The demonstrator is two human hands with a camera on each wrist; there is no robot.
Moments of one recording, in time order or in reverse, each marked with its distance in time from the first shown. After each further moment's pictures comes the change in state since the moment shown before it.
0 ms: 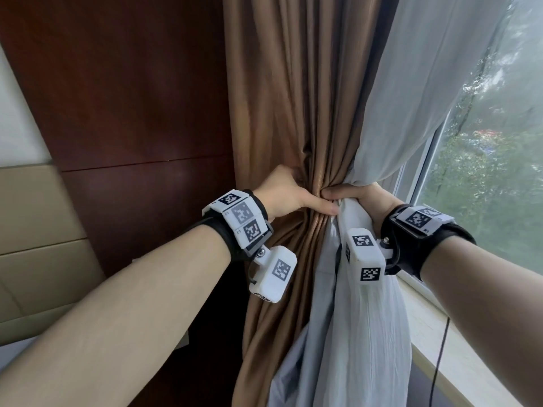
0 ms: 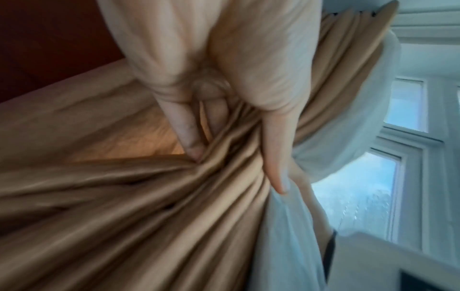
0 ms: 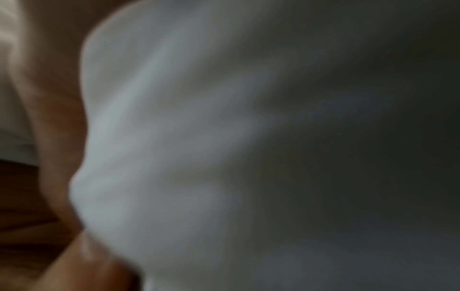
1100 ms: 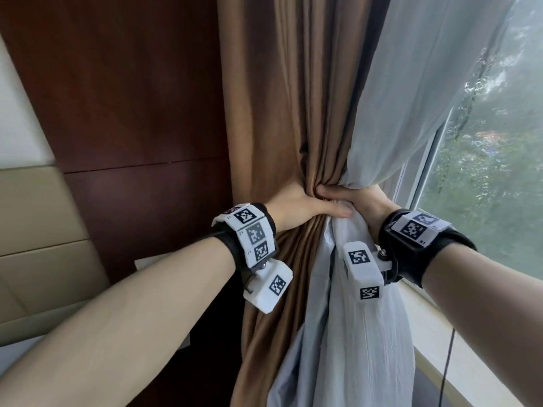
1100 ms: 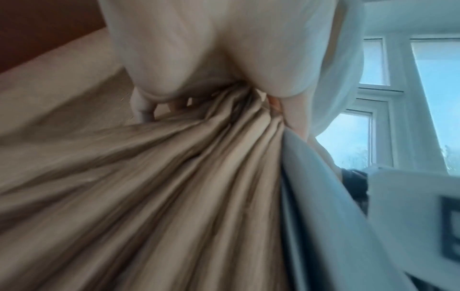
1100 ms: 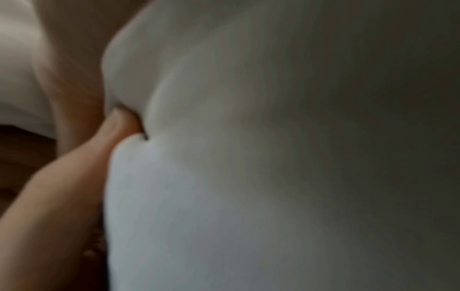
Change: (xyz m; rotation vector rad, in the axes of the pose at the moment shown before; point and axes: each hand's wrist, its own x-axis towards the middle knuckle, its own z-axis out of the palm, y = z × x) left_hand -0.013 -0.001 0.017 -0.084 -0.086 0.166; right_hand -0.007 0.003 0.014 -0.057 0.129 -0.185
